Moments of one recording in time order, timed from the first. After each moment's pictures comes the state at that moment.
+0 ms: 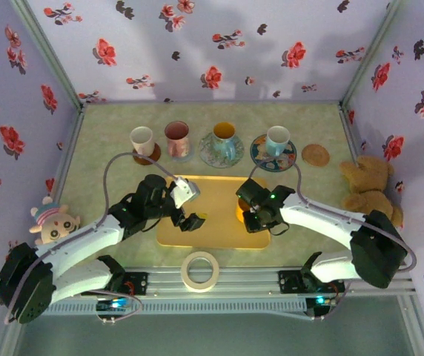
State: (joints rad) left arm -0.75 1.07 0.55 -0.05 0.36 0.17; right arm 0.83 1.33 0.79 -0.84 0.04 0.53
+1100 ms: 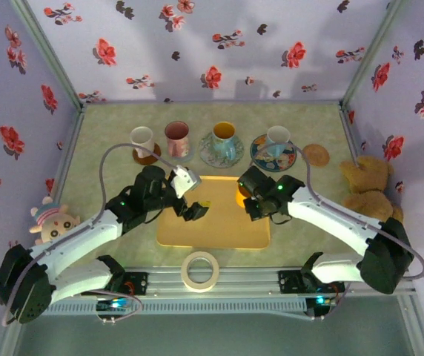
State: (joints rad) left arm -0.75 1.07 0.67 -0.06 0.33 0.16; right arm 0.81 1.27 0.97 -0.95 0.13 0.47
